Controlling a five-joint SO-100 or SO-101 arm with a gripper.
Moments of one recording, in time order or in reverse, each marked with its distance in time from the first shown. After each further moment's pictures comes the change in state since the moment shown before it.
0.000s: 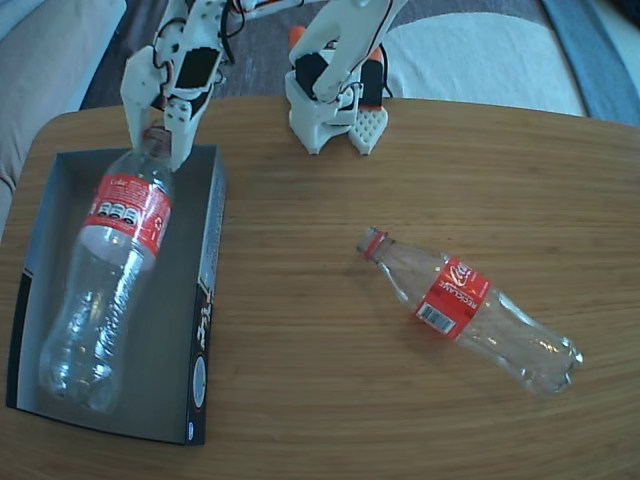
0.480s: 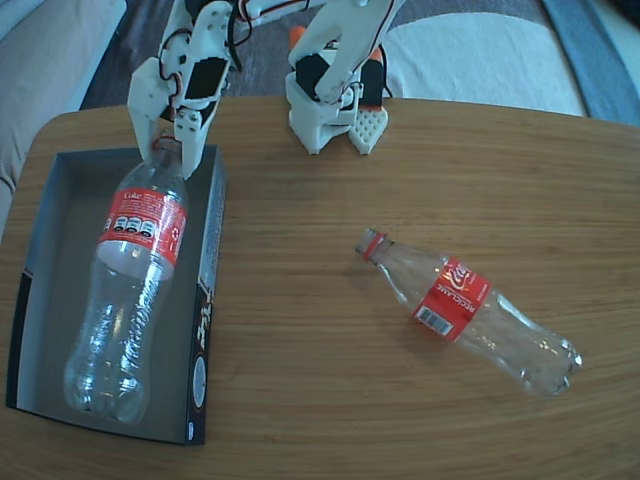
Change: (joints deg) arm -1.8 0.0 2.1 0.0 0.0
